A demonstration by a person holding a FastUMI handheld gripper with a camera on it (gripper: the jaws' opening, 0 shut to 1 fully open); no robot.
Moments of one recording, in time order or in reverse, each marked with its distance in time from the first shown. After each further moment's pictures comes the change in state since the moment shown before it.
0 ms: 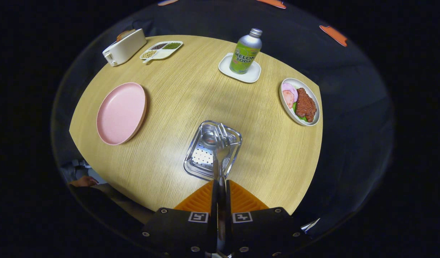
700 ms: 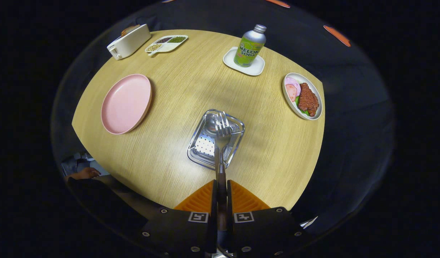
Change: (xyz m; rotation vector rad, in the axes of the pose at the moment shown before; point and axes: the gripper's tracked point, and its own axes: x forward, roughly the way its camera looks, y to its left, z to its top) arm -0.010 -0.005 -0.008 0.005 0.043 0.010
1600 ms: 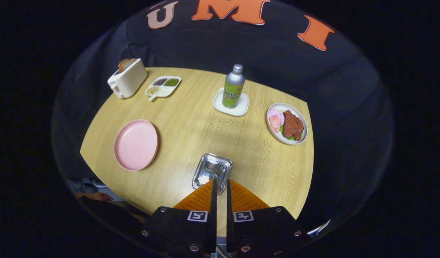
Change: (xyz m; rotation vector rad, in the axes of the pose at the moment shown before) arm -0.073 -0.020 0.070 0.146 -0.392 0.027
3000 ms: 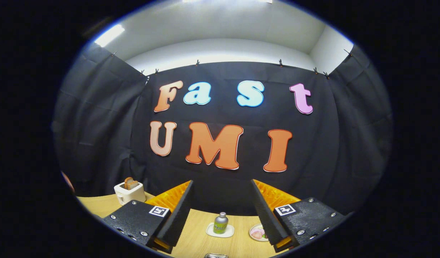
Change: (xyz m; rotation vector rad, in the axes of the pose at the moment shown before) arm -0.200 0.003 0.163 0.056 -1.205 -0.149
